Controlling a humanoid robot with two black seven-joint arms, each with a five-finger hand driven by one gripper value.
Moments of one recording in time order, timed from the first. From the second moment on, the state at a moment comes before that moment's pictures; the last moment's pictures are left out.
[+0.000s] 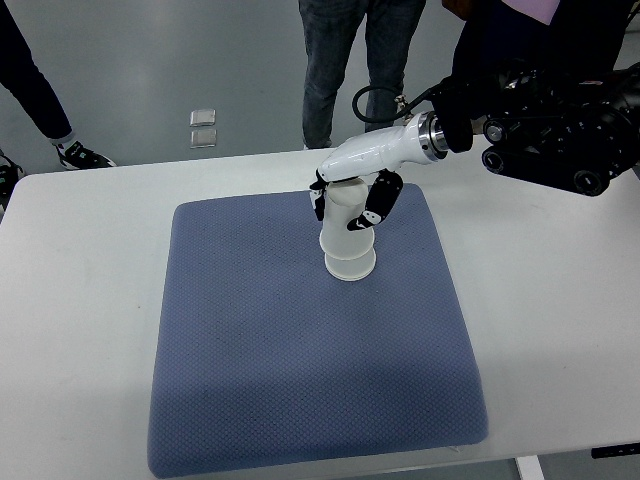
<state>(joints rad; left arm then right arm) 0.00 0.00 0.07 -0.13 -0.04 0.04 -0.18 1.54 -0.33 -0.33 1.01 -1.24 0.21 0.48</state>
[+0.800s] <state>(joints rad) 0.00 0.00 0.07 -0.13 -0.04 0.04 -0.18 1.45 -0.32 -0.08 0.84 -1.01 0.24 0.44</state>
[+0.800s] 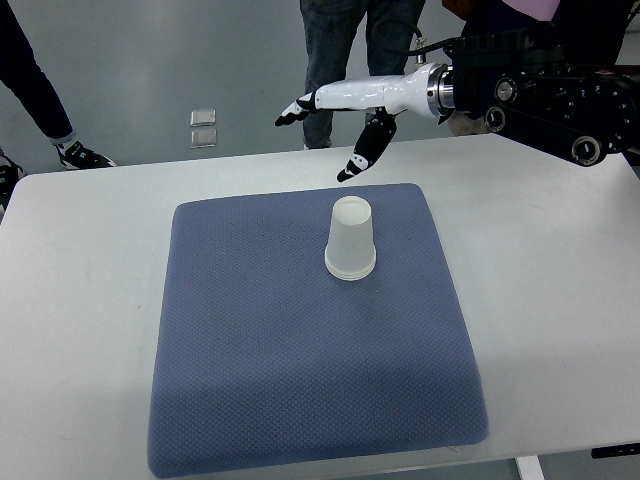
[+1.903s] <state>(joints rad) 0.00 0.00 0.07 -0.13 -0.04 0.04 -0.18 1.18 -0.16 0.12 0.62 0.45 -0.15 0.29</state>
